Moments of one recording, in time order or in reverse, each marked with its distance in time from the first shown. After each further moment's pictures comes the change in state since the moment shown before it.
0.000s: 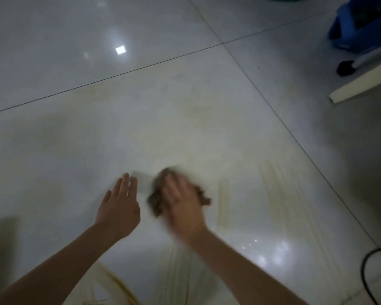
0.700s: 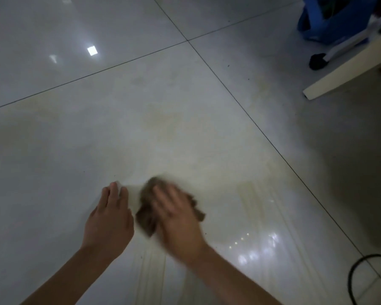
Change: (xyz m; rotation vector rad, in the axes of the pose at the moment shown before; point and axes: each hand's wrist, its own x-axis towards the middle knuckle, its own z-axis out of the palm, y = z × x) left_hand 0.044 0.065 -0.012 -0.104 0.118 0.042; right_hand -0.003 0.065 -0.026 0.032 0.035 0.014
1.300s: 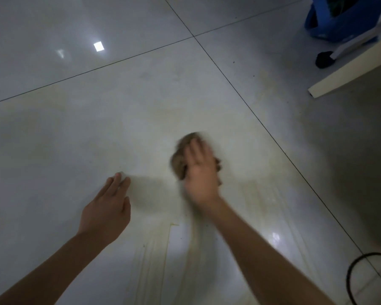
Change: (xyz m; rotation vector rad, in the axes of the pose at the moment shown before) left_hand -0.002 -0.016 -0.001 -0.195 0.126 0.001; right_hand 0.057 0.061 -0.024 -0.055 0.050 0.295
